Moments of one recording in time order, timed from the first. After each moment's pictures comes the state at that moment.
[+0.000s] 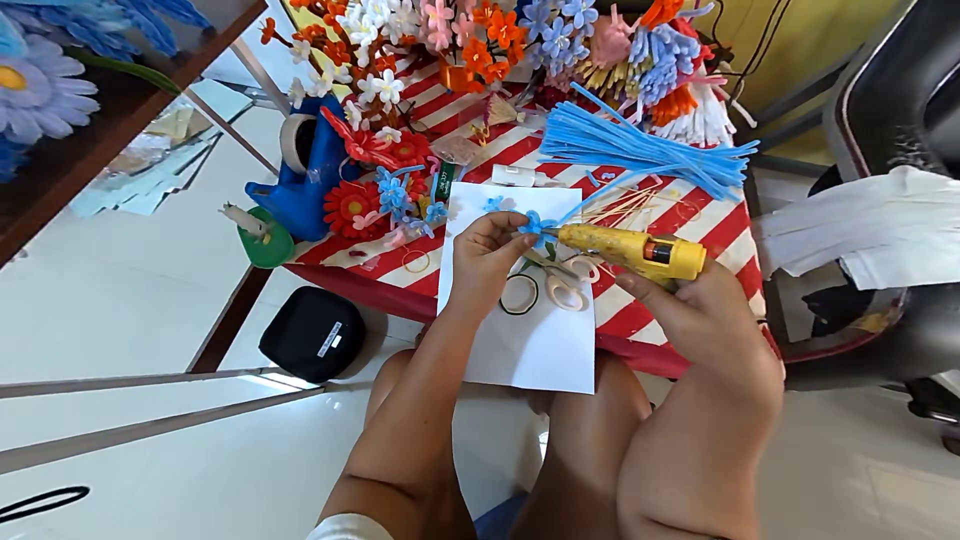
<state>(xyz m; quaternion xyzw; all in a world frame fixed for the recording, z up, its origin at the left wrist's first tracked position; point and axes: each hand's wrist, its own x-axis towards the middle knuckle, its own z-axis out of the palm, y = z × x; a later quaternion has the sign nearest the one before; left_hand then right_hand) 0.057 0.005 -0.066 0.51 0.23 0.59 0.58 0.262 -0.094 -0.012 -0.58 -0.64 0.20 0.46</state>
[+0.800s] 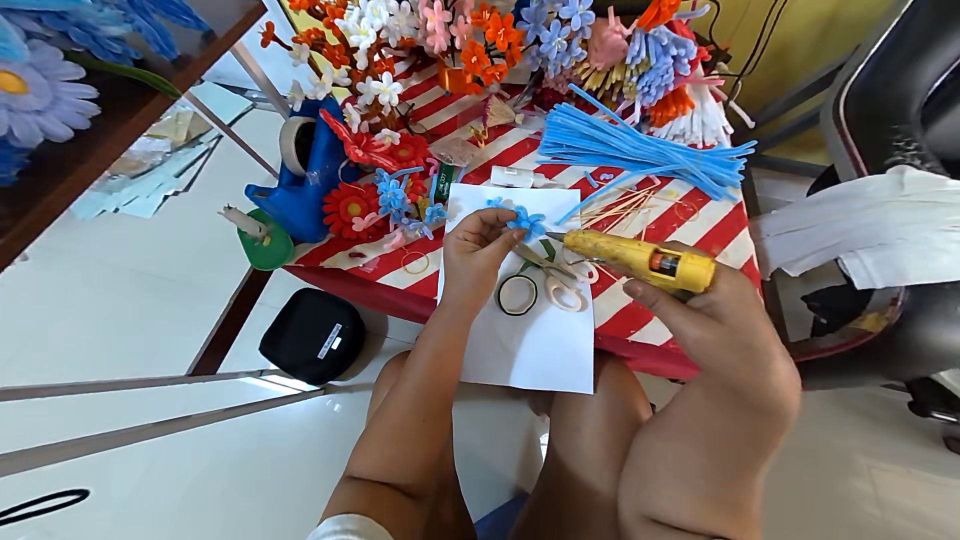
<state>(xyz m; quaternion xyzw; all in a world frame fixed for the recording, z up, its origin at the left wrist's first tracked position) 0.051 0.012 -0.067 0.53 0.25 0.60 0.54 0.268 -0.102 -0.007 -0.58 -0.65 0.19 0.46</state>
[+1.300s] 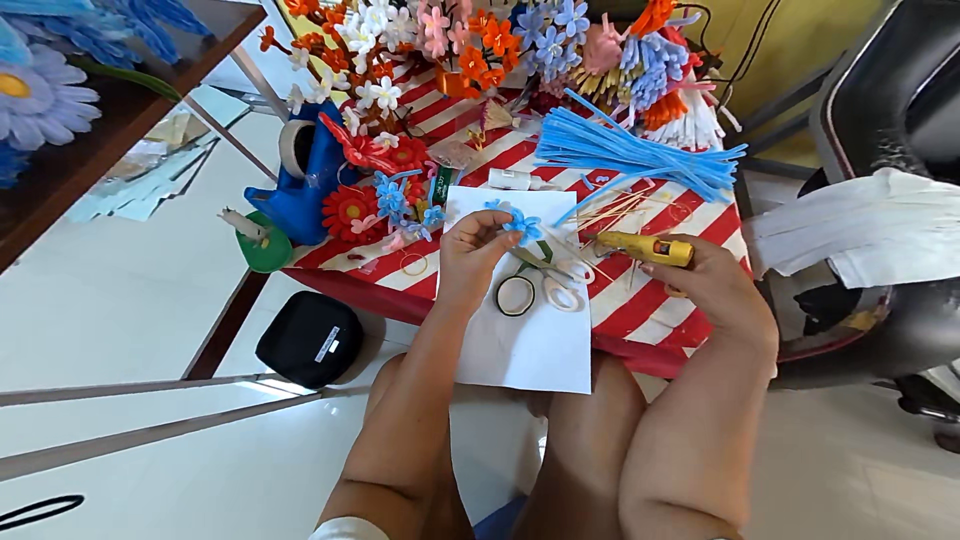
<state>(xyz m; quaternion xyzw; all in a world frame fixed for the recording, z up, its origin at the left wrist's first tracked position) 0.048 0.013 -0.066 0.52 0.25 0.60 0.56 0.345 -0.073 -0.052 -0.71 -0.51 0.30 0.39</state>
